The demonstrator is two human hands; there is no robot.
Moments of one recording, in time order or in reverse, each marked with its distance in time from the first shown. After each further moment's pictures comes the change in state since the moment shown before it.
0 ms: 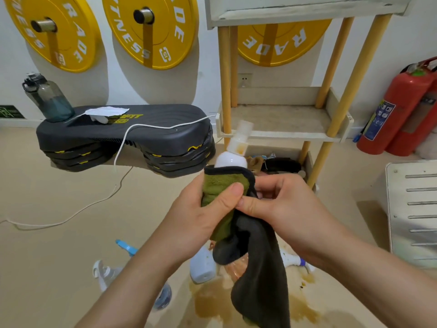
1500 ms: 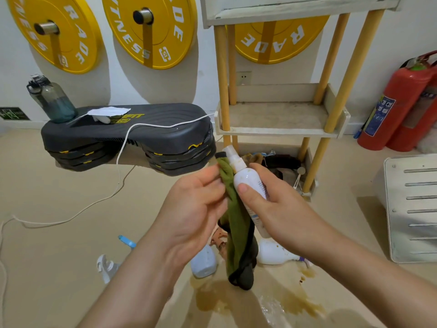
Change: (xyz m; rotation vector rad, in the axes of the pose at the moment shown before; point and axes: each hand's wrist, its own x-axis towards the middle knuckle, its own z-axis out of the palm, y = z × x) left_hand 0.005 -0.001 0.017 -0.557 -0.013 -0.146; right_hand -0.007 0.014 -0.005 -0.509 0.065 -0.129
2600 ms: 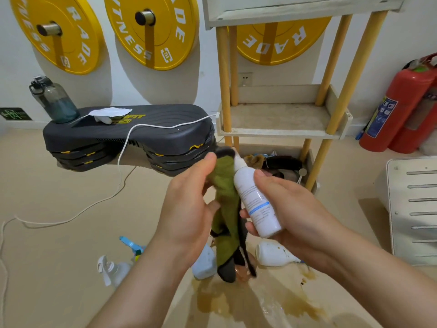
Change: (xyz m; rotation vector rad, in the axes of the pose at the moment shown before) left_hand -0.002 0.004 0.006 0.071 0.235 0.131; right_hand 0.000 -0.013 -0.003 0.789 0.008 0.453
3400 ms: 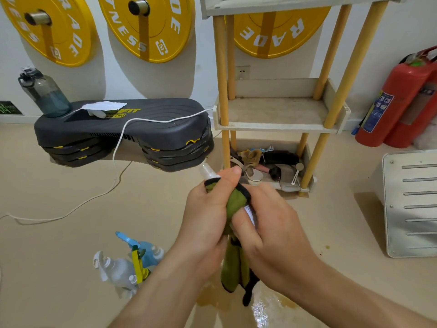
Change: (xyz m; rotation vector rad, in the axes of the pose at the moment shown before) left_hand -0.012 -0.018 0.018 -0.045 0.051 -0.205; right_hand -0.008 0.048 0.013 -0.923 0.143 -0.741
